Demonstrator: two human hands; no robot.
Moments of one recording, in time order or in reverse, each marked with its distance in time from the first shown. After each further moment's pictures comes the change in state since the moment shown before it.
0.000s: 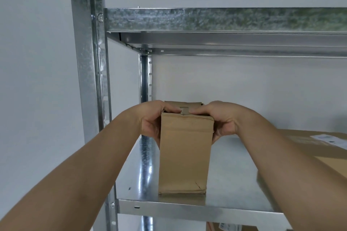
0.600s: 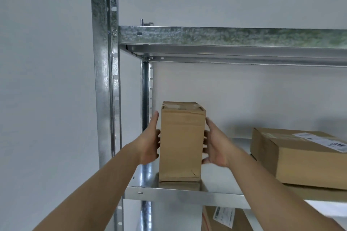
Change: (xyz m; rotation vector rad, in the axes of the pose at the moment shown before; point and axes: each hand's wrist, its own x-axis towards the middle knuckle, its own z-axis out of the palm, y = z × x) left_hand 0.019 -0.089 -0.021 -0.158 0.046 0.151; right_hand -0.001 0.088 0.018 0.427 0.037 -0.019
